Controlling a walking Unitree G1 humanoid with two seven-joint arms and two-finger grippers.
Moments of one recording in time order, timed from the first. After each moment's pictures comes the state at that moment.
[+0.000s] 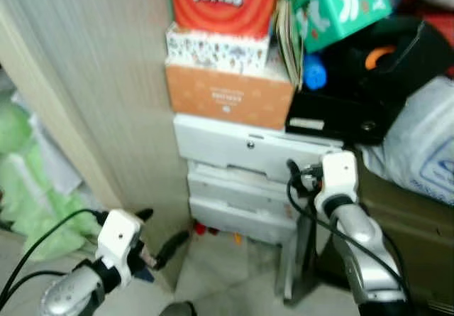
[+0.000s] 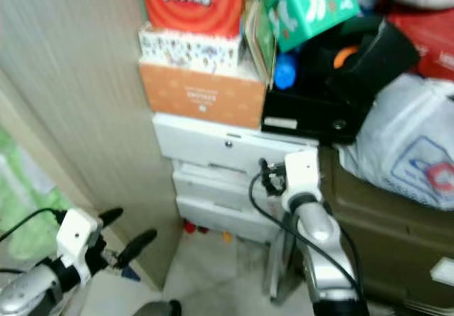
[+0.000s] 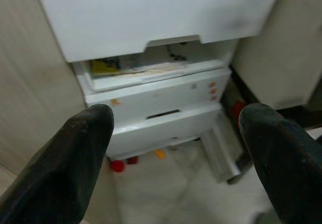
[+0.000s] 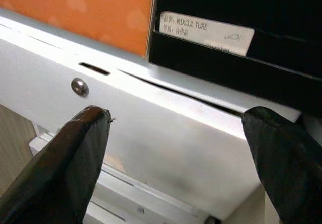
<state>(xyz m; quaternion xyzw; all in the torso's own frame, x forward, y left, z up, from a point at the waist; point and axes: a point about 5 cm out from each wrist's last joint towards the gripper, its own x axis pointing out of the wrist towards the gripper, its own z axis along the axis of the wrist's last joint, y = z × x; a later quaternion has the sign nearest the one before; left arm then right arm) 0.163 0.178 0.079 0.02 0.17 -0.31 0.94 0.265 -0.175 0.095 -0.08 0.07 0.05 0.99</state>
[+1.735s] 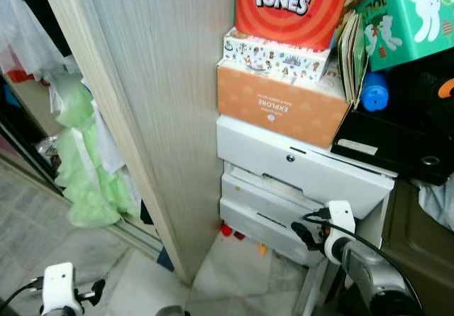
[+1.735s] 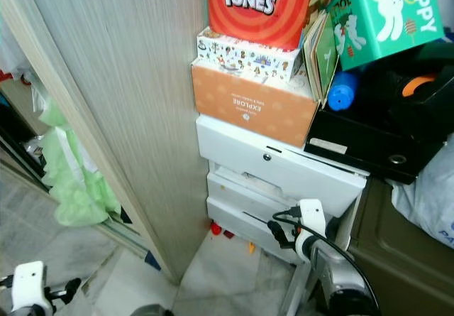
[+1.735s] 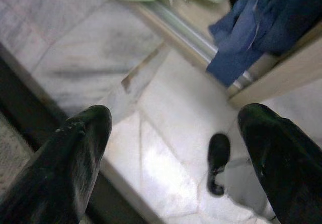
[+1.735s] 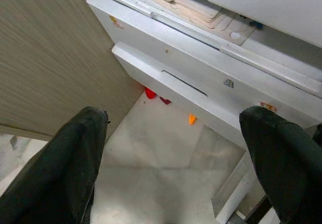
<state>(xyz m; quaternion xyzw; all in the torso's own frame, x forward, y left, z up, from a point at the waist) 0.125 0.297 -0.066 -0.02 0.44 0.13 0.89 0.236 -0.223 -0.022 0.05 0.36 0.08 0.93</state>
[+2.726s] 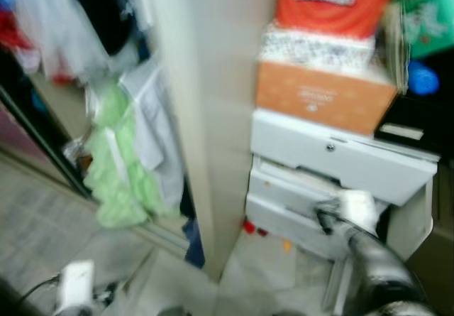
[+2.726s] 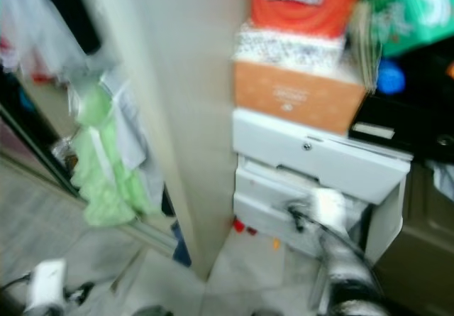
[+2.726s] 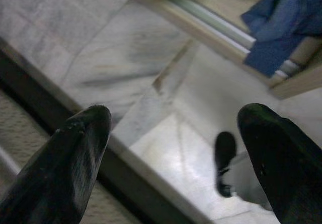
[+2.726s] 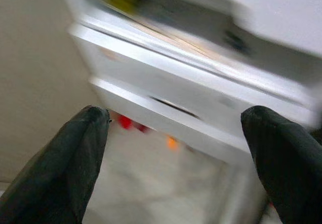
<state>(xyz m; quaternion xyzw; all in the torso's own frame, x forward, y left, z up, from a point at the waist) 0.128 0.286 -0.076 0.02 0.45 0.12 0.89 0.264 -0.226 -0.005 0.00 0.28 -0.01 0.96</state>
